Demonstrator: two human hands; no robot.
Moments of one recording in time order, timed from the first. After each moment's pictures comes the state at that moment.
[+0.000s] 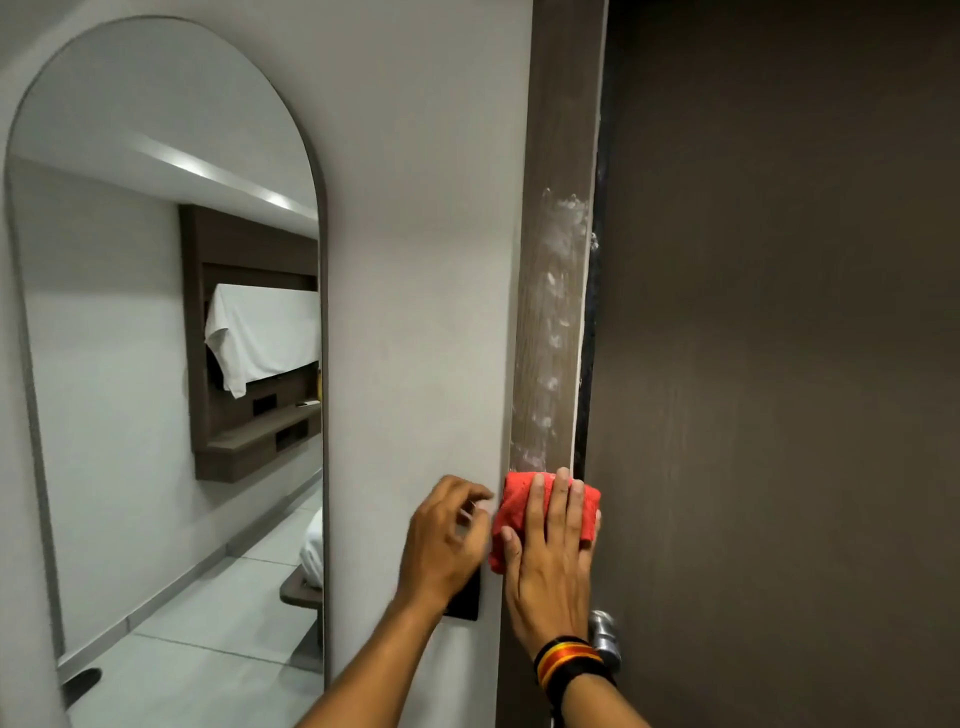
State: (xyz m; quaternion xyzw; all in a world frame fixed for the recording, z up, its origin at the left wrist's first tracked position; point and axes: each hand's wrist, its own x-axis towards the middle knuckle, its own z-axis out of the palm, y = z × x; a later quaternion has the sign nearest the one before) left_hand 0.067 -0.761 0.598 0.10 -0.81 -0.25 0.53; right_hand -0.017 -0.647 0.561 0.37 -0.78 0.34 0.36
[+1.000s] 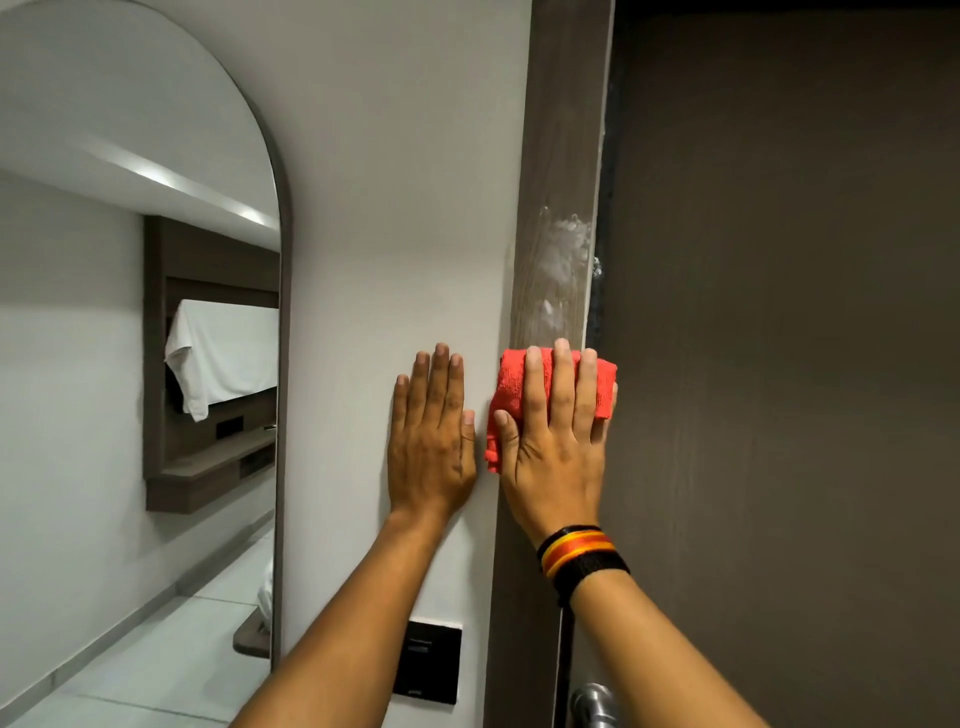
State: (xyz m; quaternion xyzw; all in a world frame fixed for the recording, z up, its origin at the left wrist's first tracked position) left_hand -0.011 -0.818 0.712 0.17 -0.76 0.10 0.62; right_hand -0.060 -0.678 0.732 0.34 -0.72 0.30 0.53
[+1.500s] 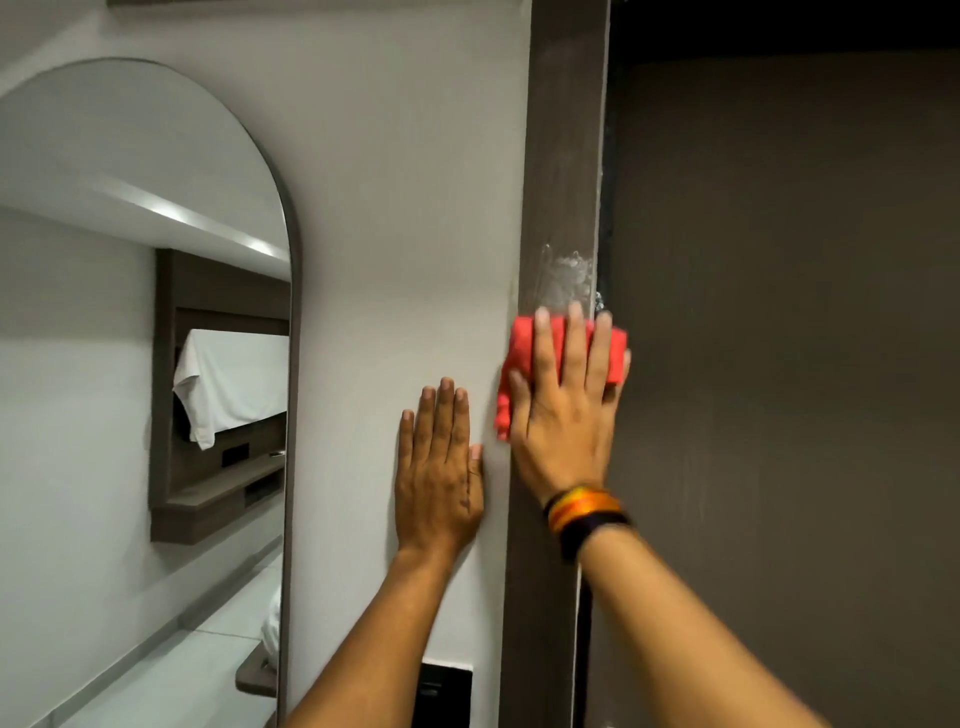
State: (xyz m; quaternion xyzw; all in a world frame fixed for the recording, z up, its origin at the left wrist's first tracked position) left_hand -0.012 -0.819 0.710 0.17 -0.76 0.09 0.62; right_hand -0.059 -0.683 0.801 0.33 -0.70 0.32 0.55
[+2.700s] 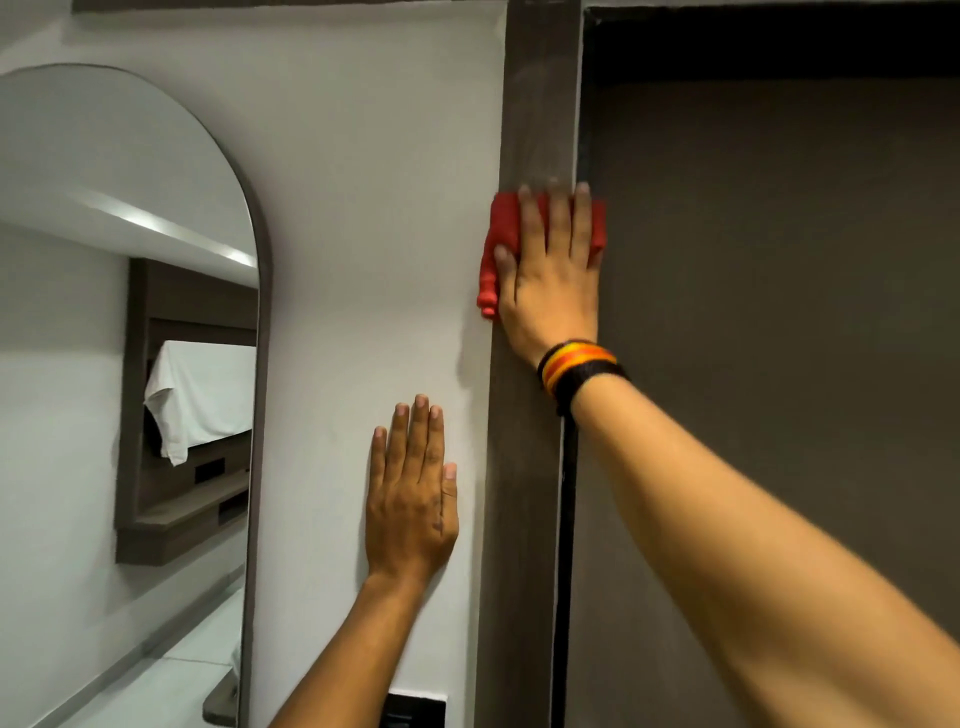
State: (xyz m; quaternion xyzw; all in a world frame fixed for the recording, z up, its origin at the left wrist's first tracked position) left_hand -0.011 -0.818 0.709 0.17 -0.77 0.08 0.61; right_hand -0.074 -0.682 0.940 0.38 -0.66 0.33 0.56
